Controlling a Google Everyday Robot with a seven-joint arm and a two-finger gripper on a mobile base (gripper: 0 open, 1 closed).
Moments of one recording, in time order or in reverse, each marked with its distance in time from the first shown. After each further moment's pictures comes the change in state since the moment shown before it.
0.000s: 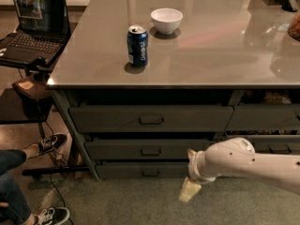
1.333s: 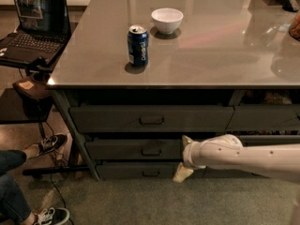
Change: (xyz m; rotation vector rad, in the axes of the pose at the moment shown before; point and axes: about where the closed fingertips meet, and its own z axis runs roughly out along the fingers) arm -0.012 -0.080 0.053 0.157 -0.108 -0.061
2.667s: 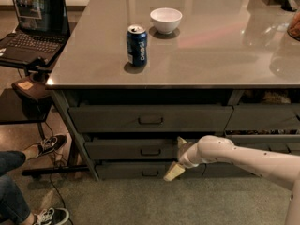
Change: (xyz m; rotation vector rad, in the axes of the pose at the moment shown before) arm -0.008 0.001 0.063 -0.126 -0.132 0.157
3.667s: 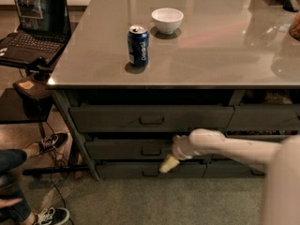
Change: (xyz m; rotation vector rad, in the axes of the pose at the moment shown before) arm -0.017 -0.030 0.029 0.017 -0.001 0.006
